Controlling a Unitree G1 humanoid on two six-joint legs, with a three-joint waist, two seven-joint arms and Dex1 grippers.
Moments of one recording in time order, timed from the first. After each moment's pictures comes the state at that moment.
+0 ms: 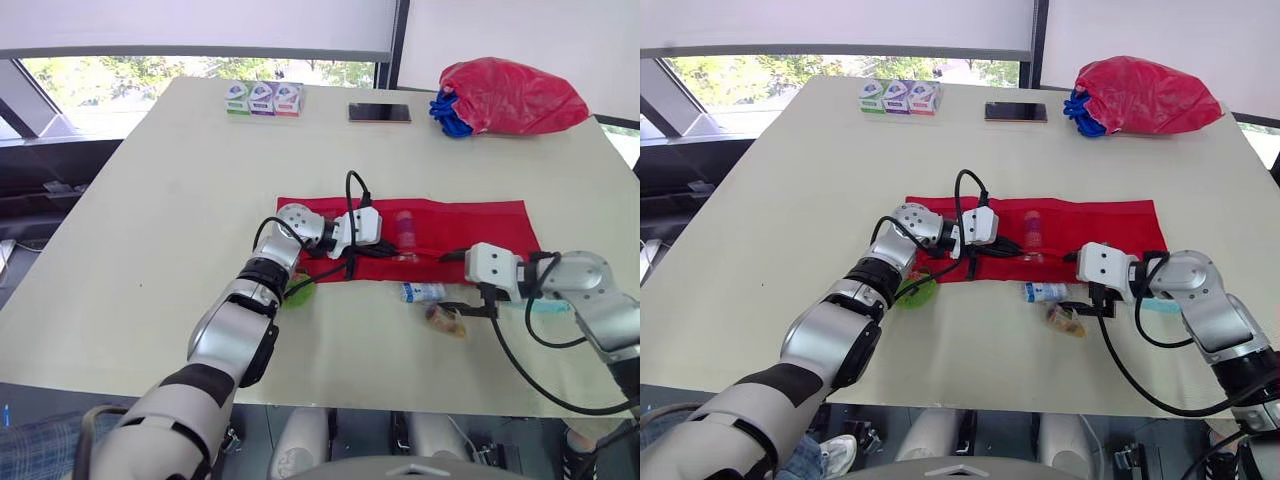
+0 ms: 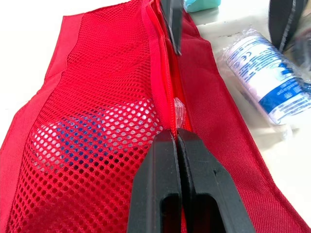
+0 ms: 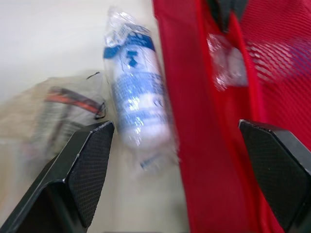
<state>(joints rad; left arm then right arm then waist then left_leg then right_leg) -0.98 0.22 -0.24 1.05 0.08 -0.47 -1.28 -0.33 -0.79 0.22 -0.11 0.09 0.16 1.11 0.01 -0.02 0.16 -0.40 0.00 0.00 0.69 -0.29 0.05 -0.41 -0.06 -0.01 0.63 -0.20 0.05</state>
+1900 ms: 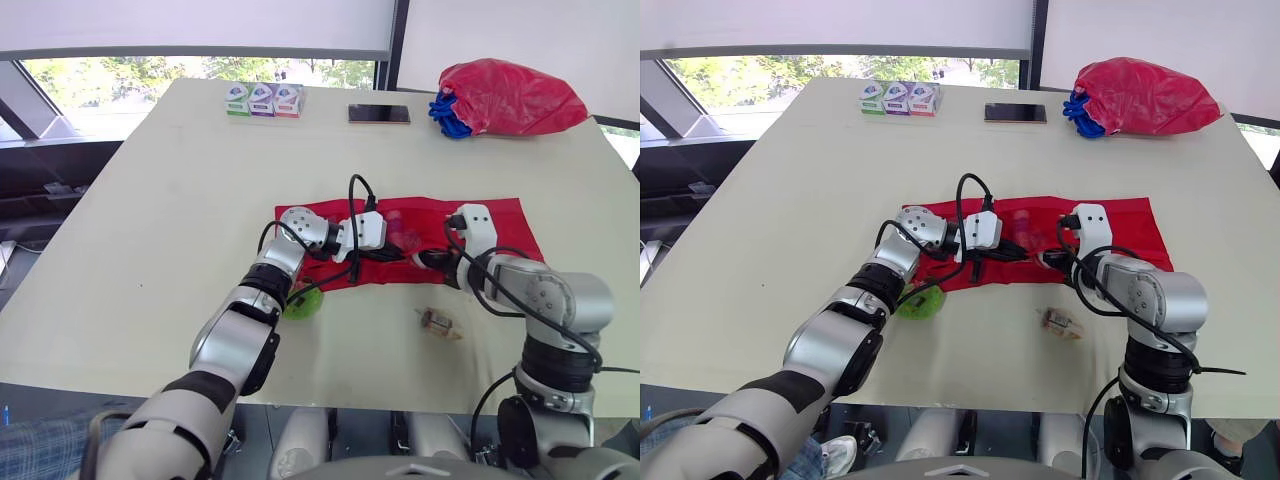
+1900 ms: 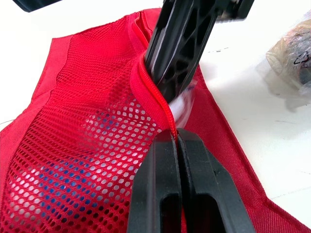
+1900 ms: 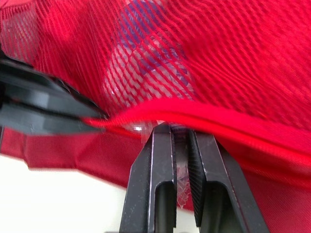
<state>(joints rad) -0.93 0.19 -0.24 0.95 0.07 -0.46 -1.30 -0.50 -0.10 -0.20 -0.40 0.30 1.52 0.26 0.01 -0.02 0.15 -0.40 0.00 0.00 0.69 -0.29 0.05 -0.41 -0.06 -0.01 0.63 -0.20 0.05</state>
